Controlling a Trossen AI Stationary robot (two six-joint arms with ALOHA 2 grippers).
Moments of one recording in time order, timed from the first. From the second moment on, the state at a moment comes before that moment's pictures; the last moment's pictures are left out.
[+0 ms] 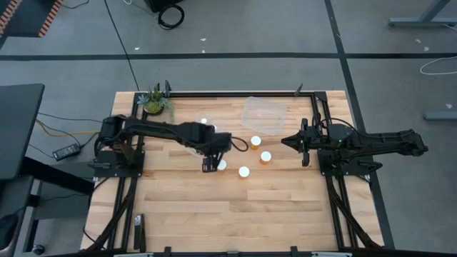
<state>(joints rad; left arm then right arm) -0.01 1.80 1.47 -0.97 -0.16 -0.04 -0.01 0.34 0.26 -0.06 0.11 0.12</state>
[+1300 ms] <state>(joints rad) -0.09 1.92 1.47 -0.95 -0.11 -0.06 -0.01 0.34 0.26 -0.06 0.11 0.12</state>
